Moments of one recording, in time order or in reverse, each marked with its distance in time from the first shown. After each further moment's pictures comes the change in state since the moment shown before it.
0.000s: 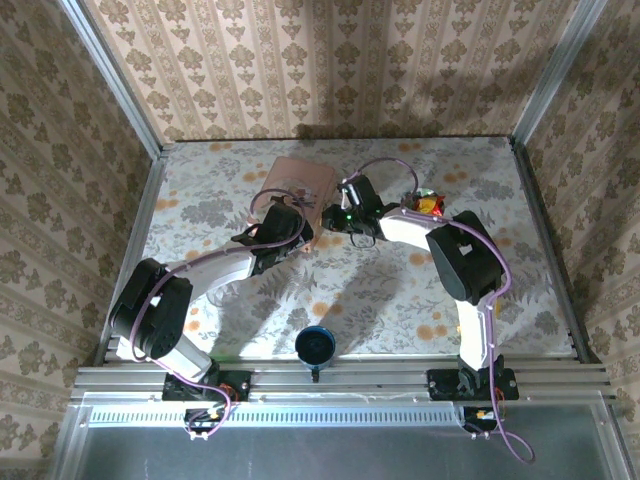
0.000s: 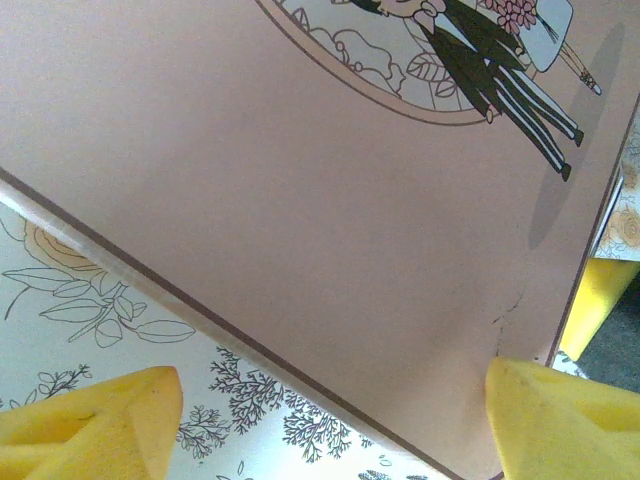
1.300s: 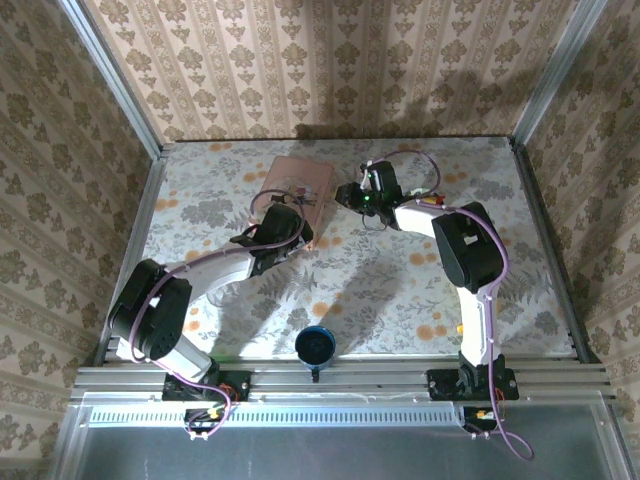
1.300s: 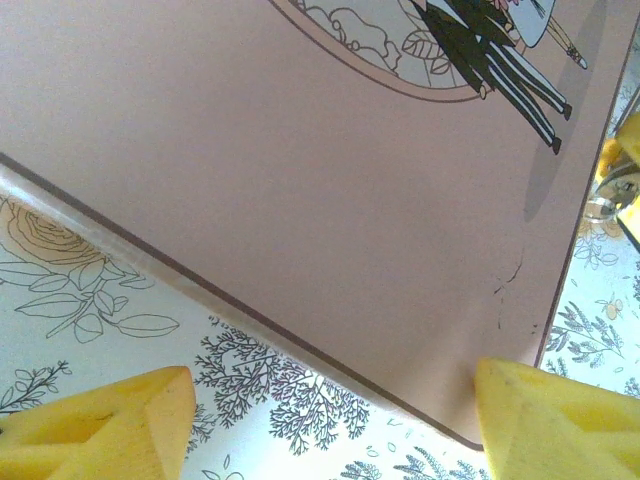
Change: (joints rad) left arm 0.010 -0.008 -0.017 0.024 0.032 0.000; right arm -0.140 0.065 0.016 0.229 -0.103 0.135
